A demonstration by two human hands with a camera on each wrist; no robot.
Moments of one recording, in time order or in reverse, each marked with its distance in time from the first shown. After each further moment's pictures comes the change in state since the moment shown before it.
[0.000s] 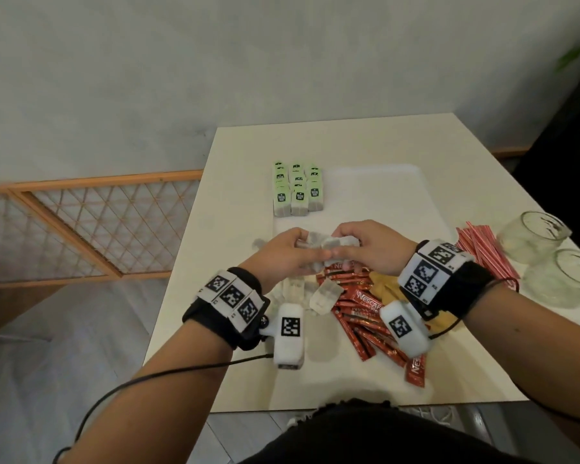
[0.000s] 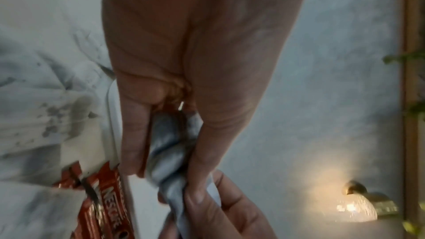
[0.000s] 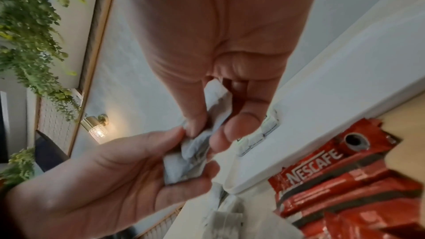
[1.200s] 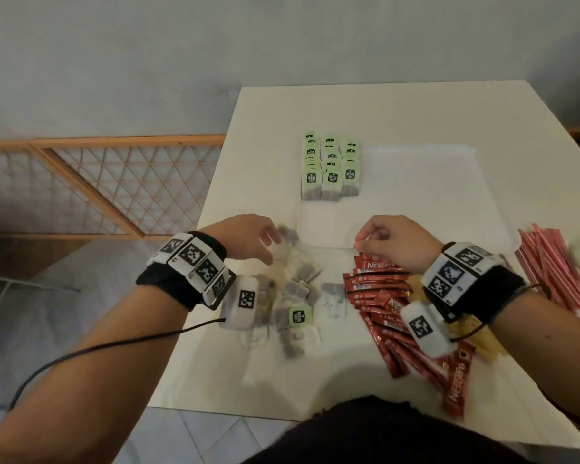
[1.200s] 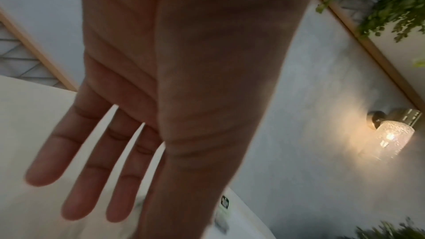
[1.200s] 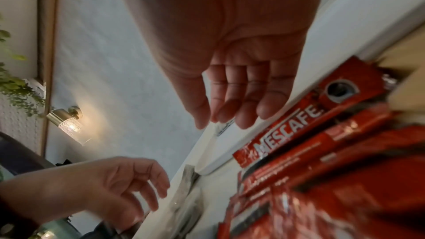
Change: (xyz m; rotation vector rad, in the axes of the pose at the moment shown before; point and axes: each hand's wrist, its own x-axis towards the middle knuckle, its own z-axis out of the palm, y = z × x) left_hand 0.011 -0.010 -0.112 0.929 -0.023 -0.208; right_hand 0.048 0.029 0.017 0.062 0.027 0.180
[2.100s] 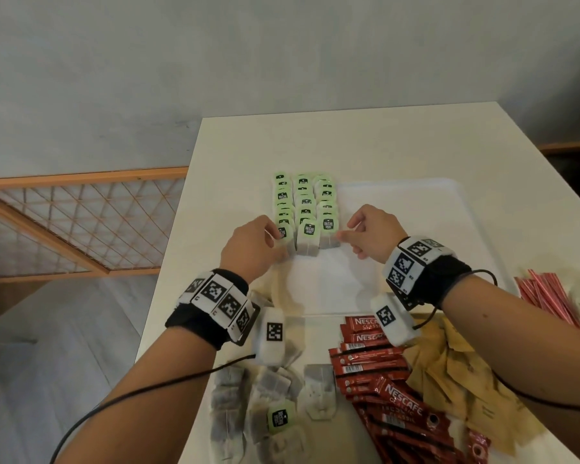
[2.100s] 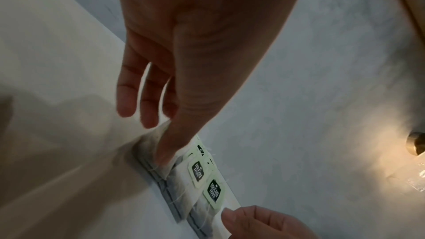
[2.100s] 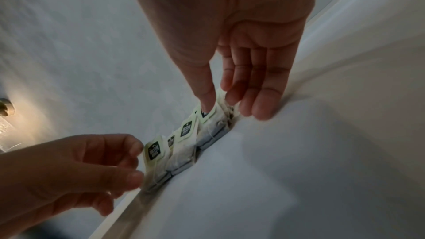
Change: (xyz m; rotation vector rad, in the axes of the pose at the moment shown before) left_hand 0.123 0.032 -0.008 -0.315 0.458 0.033; right_hand 0.118 0.007 -0.038 0.060 0.253 0.203
